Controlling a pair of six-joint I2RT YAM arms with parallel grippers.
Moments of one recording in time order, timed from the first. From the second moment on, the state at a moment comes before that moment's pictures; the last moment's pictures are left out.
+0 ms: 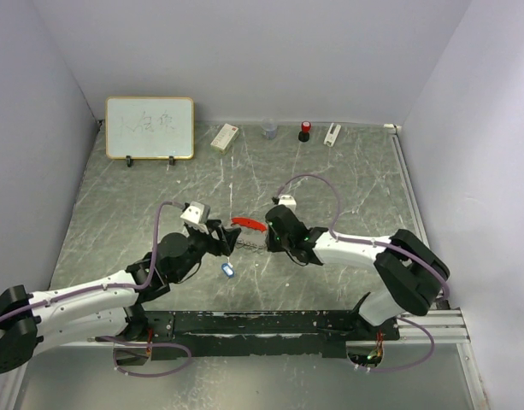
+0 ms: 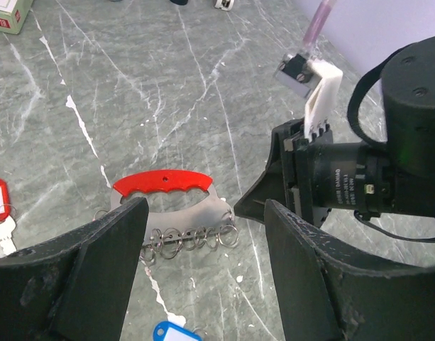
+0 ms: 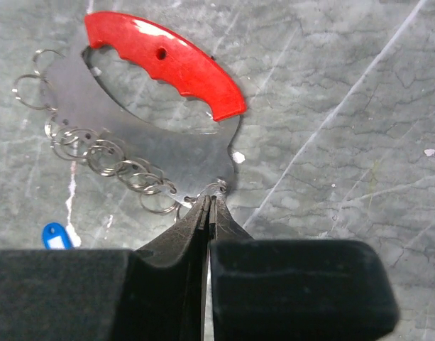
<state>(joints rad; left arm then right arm) -1.00 0.91 0.35 0.45 -0.40 -0.36 0.84 1.51 0.68 0.01 0.22 0.63</state>
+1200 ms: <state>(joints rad) -1.00 1.42 0.55 0.40 -0.27 -0.42 0.69 1.22 0.58 -0.03 0.28 0.59</state>
